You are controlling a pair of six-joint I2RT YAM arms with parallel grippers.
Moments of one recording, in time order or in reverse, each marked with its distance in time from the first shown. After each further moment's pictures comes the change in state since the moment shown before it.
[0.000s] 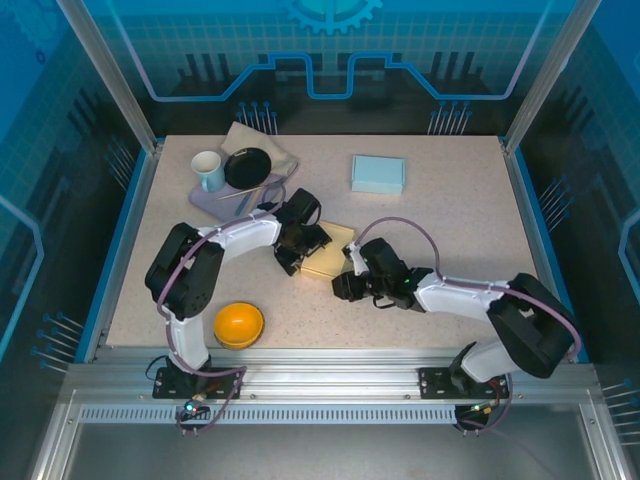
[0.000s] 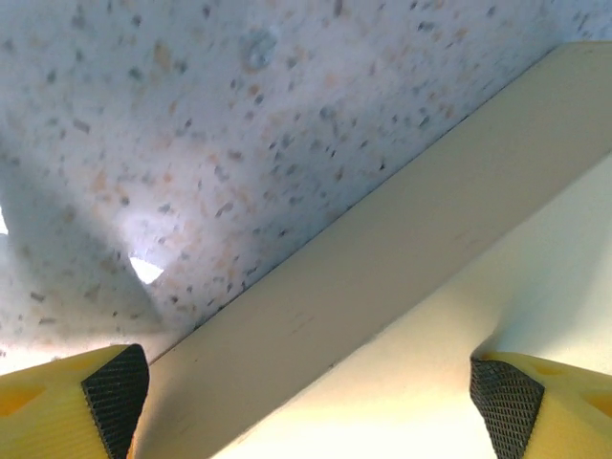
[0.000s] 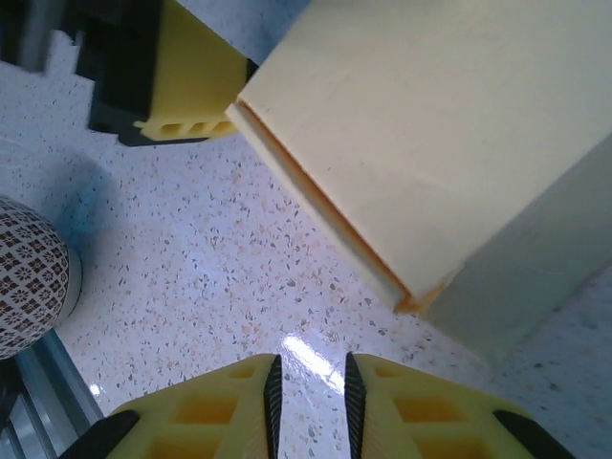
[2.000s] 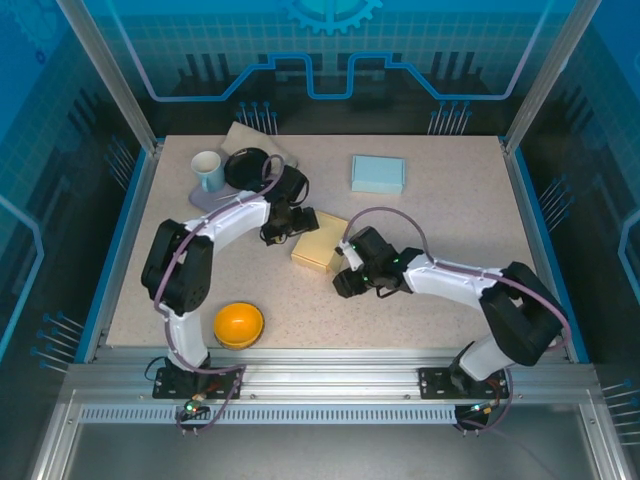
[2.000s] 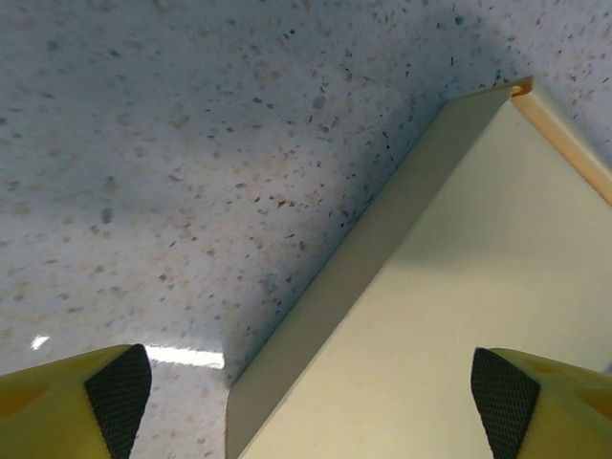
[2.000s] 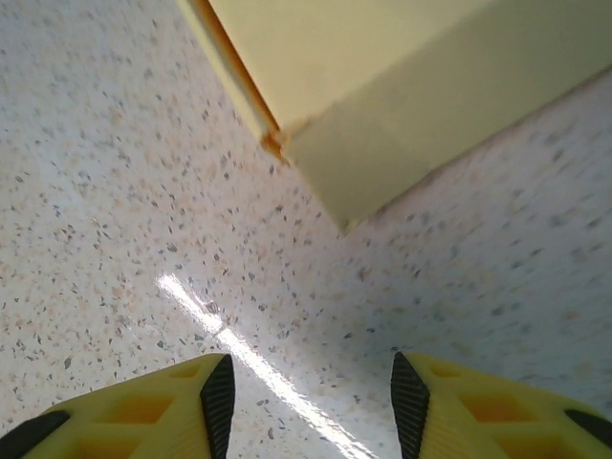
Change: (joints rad) left arm 0.089 0.016 0.158 -0.114 -0.130 0.464; right arm -0.016 0.129 0.201 -0.329 0.099 -0.255
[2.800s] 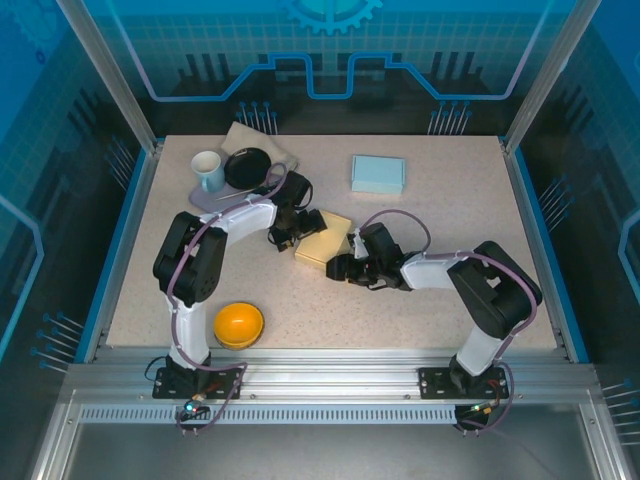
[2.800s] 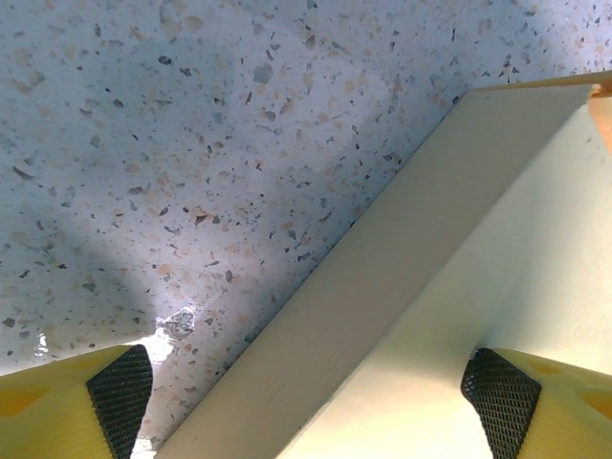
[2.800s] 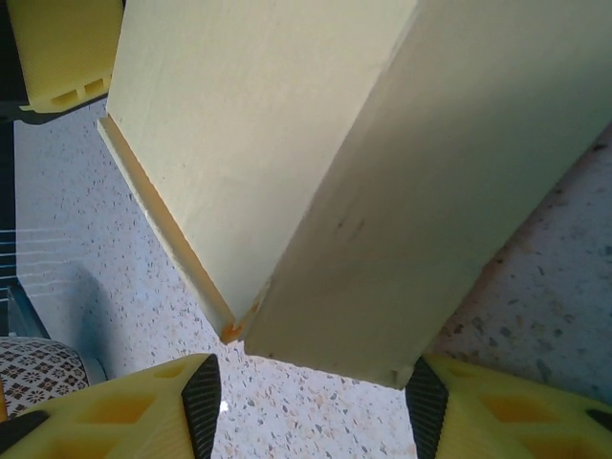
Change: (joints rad) left arm 0.000 0.078 -0.032 0.134 0.115 -0.110; right arm -0.122 0.165 -0.095 0.471 -0.276 0.512
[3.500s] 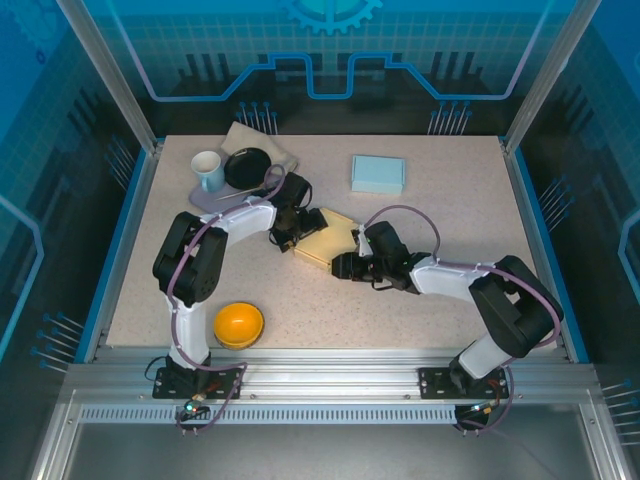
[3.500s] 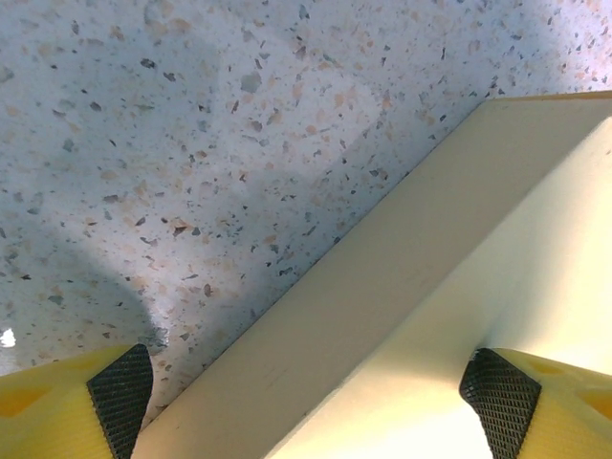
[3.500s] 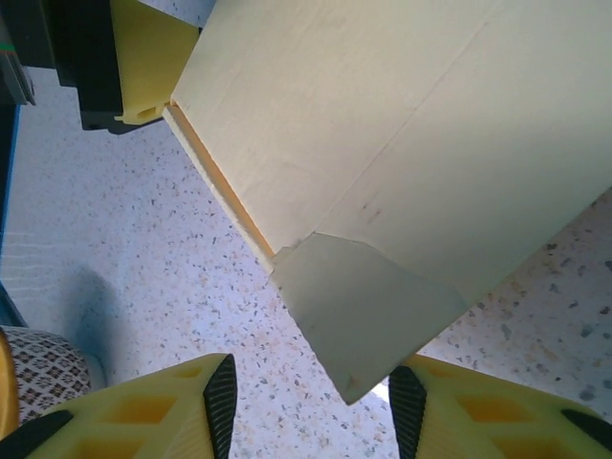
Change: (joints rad) left arm 0.001 0.000 -0.030 0.066 0.017 -0.068; right arm 0.013 -0.138 -0.024 -0.080 0.095 -0.088
